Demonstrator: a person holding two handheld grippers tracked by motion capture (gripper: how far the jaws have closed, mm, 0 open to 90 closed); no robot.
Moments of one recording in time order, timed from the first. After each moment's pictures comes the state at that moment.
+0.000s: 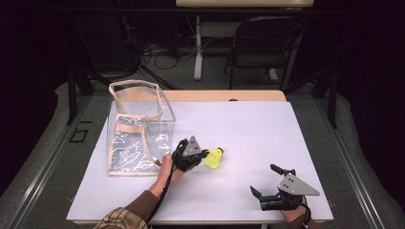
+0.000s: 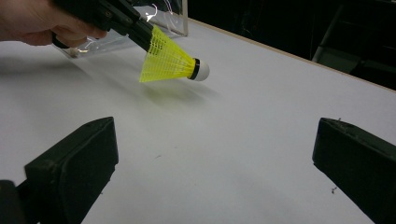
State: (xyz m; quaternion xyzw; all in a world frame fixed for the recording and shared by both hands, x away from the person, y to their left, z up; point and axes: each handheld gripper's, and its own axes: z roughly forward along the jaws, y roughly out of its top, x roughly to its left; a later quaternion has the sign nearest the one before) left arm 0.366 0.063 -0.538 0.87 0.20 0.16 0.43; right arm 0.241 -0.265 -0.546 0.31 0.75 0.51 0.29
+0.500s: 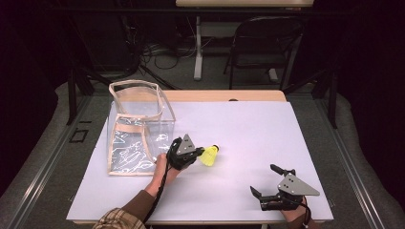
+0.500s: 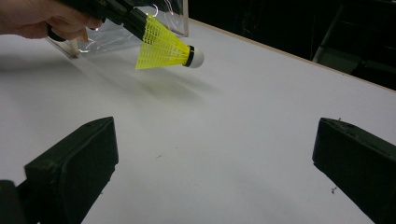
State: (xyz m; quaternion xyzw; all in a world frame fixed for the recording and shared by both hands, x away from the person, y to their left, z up) left arm 0.367 0.079 -0.531 0.86 0.21 0.17 0.44; right arm 0.241 -0.265 -0.546 0.31 0.75 0.51 0.29
